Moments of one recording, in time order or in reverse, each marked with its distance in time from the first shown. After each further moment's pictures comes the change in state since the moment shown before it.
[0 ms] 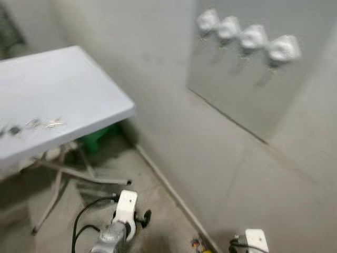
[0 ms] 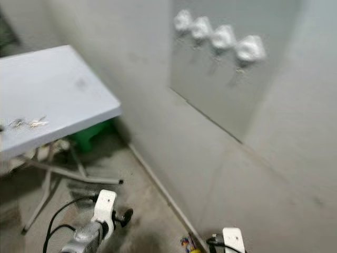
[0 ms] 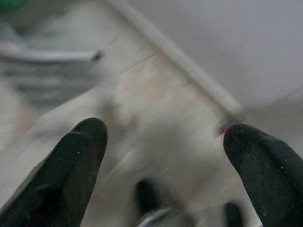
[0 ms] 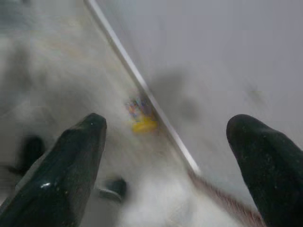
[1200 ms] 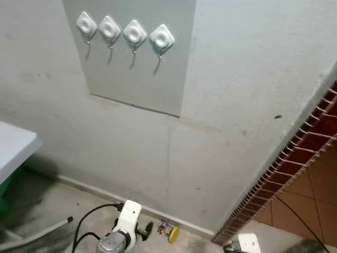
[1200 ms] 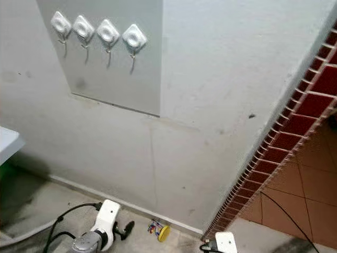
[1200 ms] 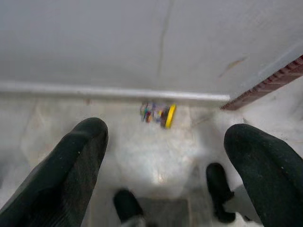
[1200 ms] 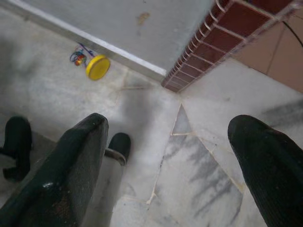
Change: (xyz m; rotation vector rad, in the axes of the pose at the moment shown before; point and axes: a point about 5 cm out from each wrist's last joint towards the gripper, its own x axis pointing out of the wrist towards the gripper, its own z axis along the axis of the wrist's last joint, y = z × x) left arm 0.001 -0.026 -0.003 0.072 -0.013 -0.126; right arm -0.009 -0.005 -0.024 -0.042 0.069 -0.023
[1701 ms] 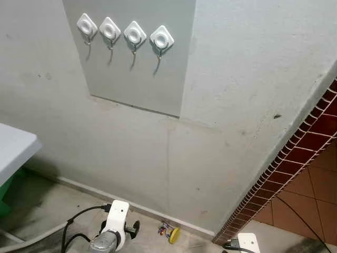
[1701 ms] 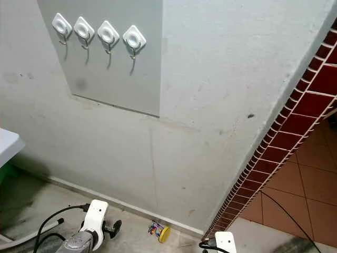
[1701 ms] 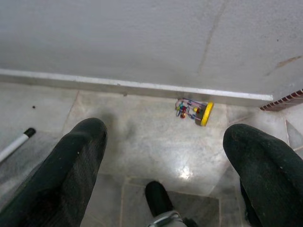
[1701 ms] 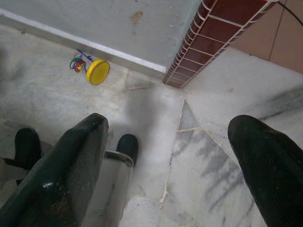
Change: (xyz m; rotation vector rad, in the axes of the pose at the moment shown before) left arm -0.005 0.026 -0.001 -0.027 0.032 0.174; right arm 0.003 0.003 0.003 0.049 0.021 -0.013
